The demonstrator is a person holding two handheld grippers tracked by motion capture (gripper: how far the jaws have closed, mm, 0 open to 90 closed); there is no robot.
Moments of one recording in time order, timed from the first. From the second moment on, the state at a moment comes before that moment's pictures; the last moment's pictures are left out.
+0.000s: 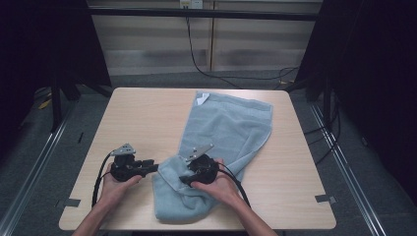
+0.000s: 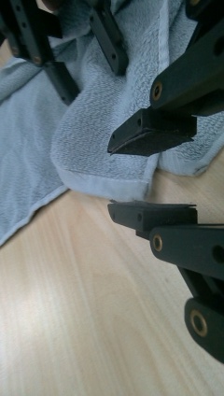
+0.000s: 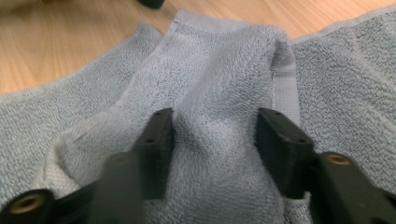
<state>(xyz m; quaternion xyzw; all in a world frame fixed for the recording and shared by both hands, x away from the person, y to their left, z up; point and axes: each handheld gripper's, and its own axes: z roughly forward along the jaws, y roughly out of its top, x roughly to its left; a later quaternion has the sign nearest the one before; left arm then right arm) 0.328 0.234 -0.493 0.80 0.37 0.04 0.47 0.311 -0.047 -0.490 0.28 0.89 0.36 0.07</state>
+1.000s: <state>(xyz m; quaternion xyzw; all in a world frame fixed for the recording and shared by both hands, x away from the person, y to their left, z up) 0.310 0.187 -0.501 0.86 0.30 0.06 0.40 0.246 -0.250 -0.467 0.44 0.78 0.41 0.14</state>
